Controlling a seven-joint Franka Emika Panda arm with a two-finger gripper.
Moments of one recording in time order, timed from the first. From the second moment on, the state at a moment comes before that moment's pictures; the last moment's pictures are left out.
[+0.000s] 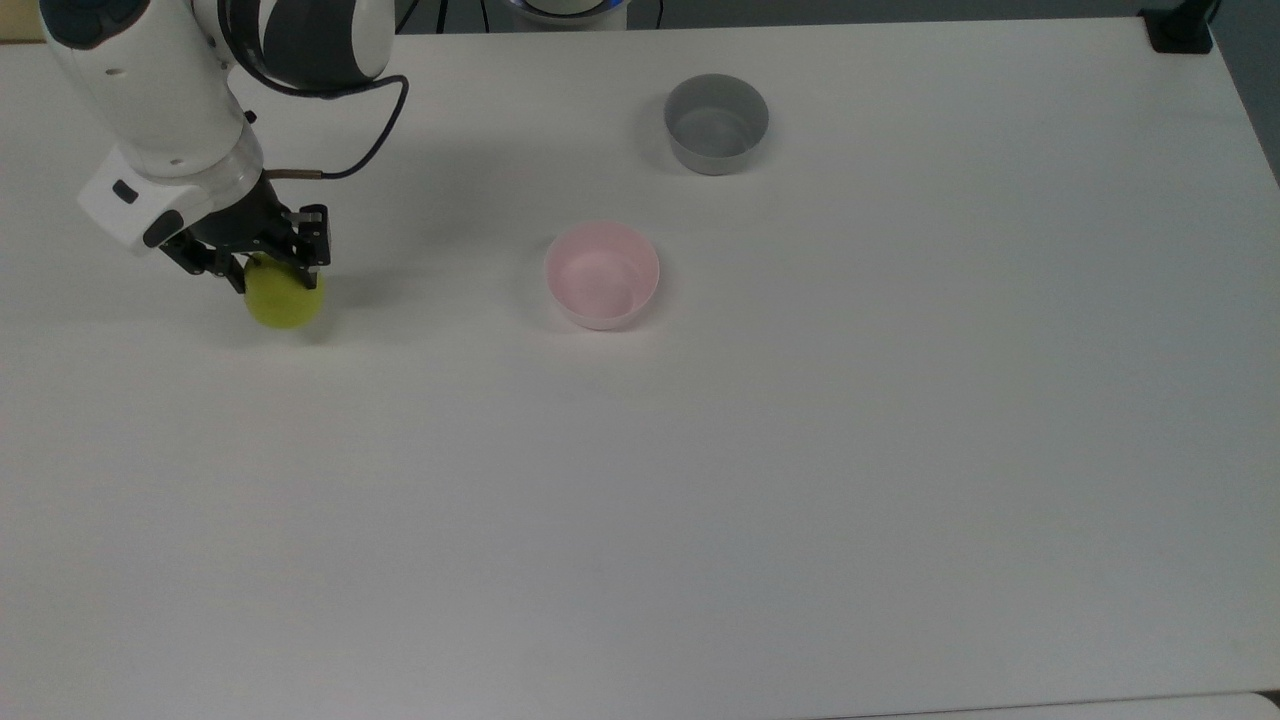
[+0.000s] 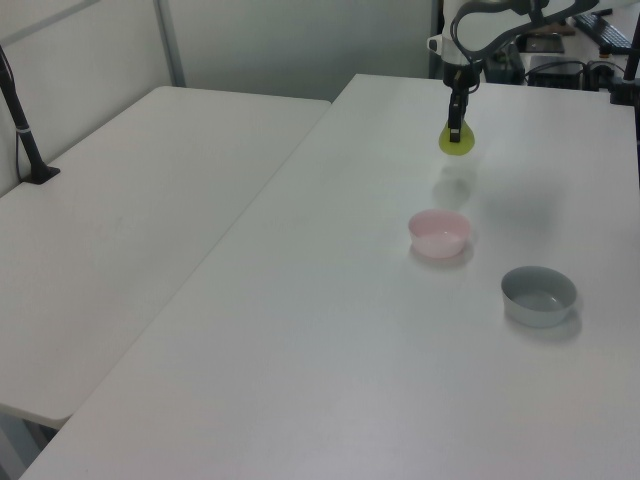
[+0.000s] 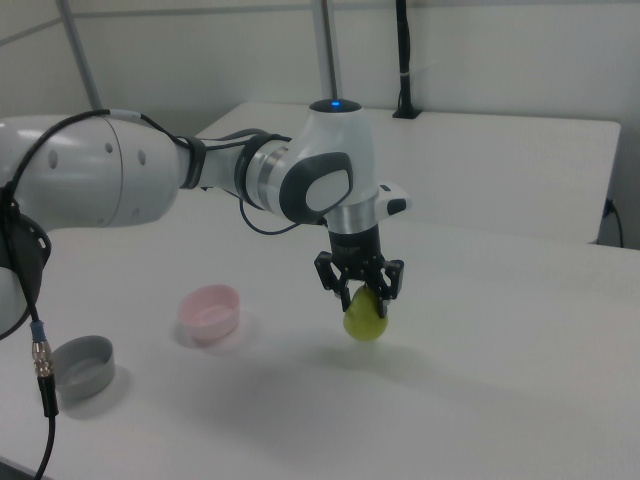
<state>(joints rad) -0.34 0.43 0.02 -1.60 -0.05 2.05 -0.43</state>
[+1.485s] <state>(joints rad) -0.34 0.45 0.02 -1.59 -0.05 2.11 -0.36</state>
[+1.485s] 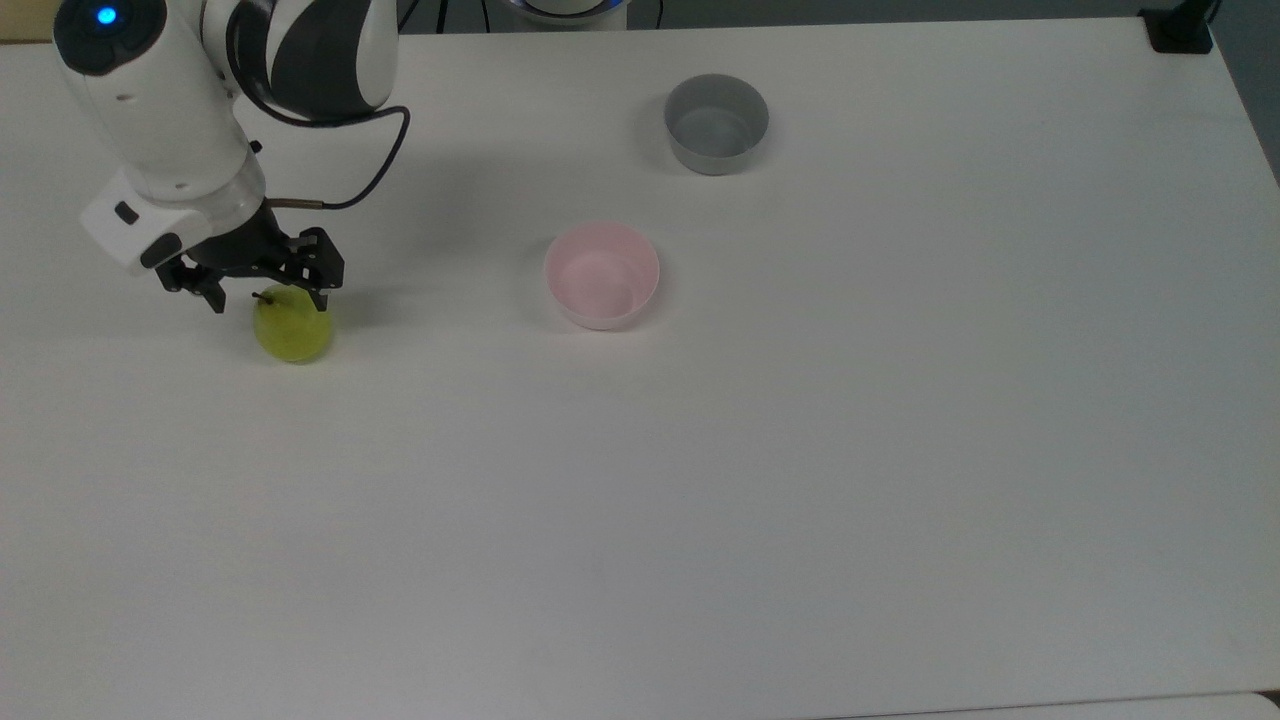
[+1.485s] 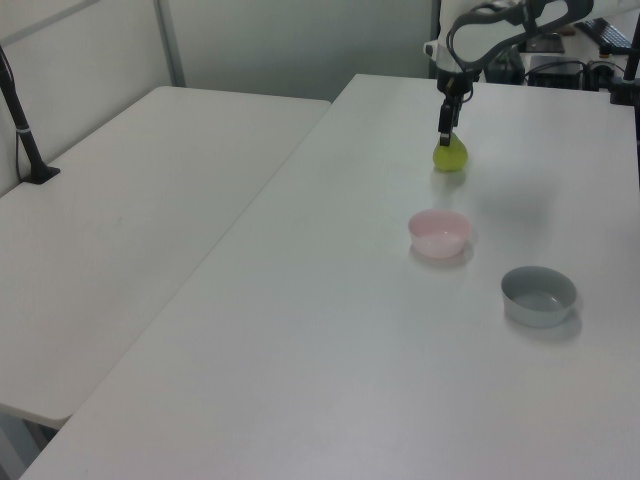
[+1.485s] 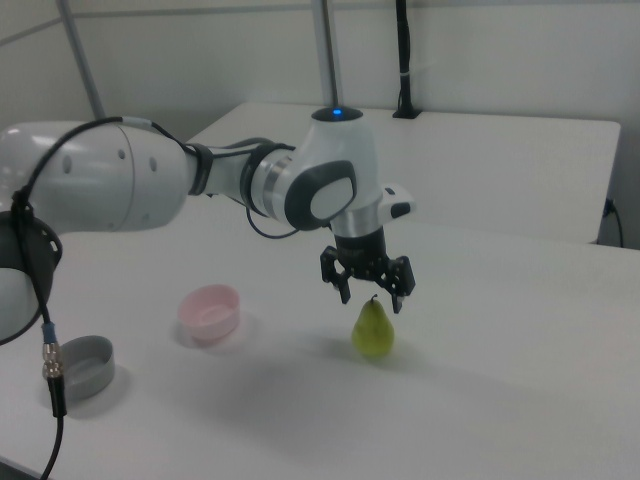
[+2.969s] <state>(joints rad) -0.02 0.01 -0.01 -1.58 0.00 1.58 0.00</state>
